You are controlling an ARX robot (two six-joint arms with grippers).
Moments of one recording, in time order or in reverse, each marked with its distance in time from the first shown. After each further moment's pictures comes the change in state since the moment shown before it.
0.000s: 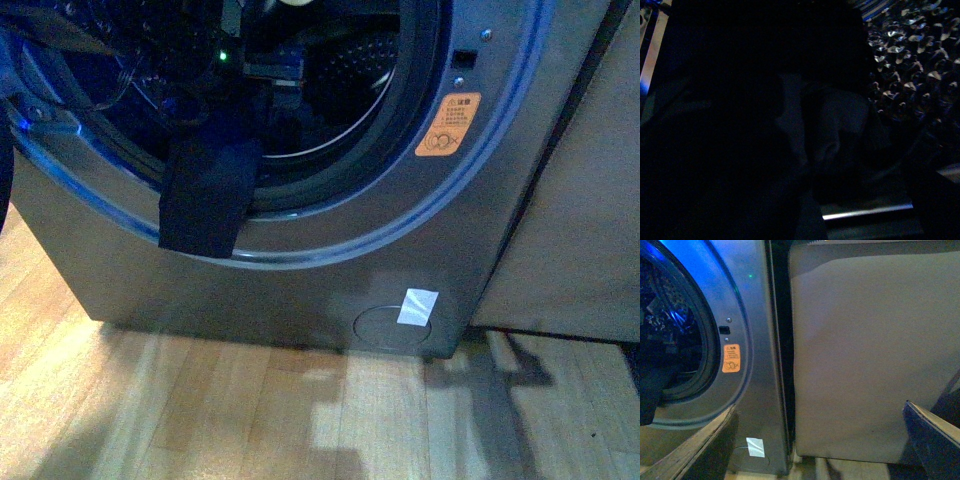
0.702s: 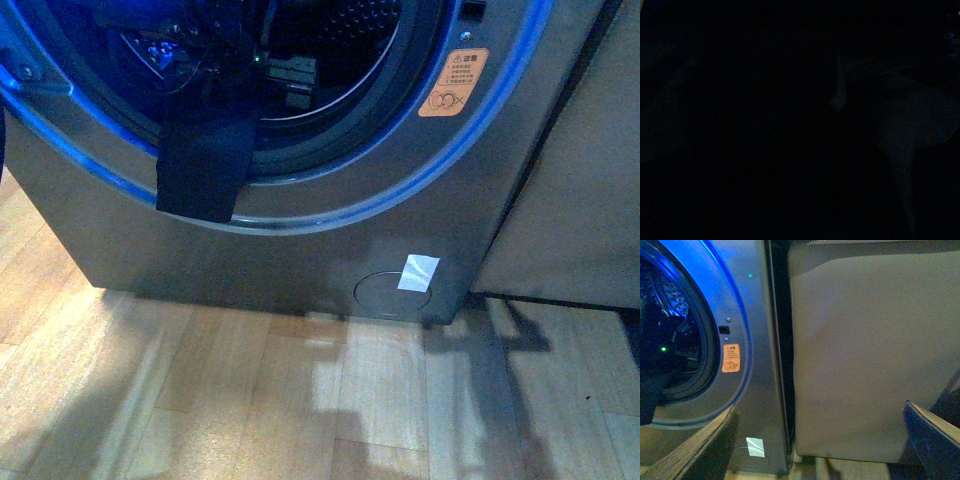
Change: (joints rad) left arm -0.010 0.353 0.523 -0.320 -0.183 0.029; right arm 0.000 0.000 0.000 0.000 0.000 0.000
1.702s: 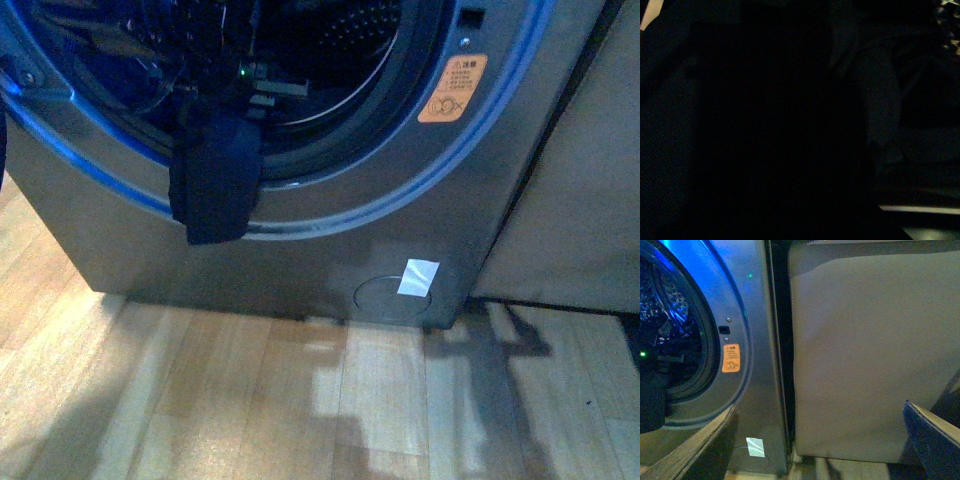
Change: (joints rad) left arm -0.035 -0.287 -0.518 0.240 -0.007 -0.071; right arm 0.000 0.000 0.000 0.000 0.000 0.000
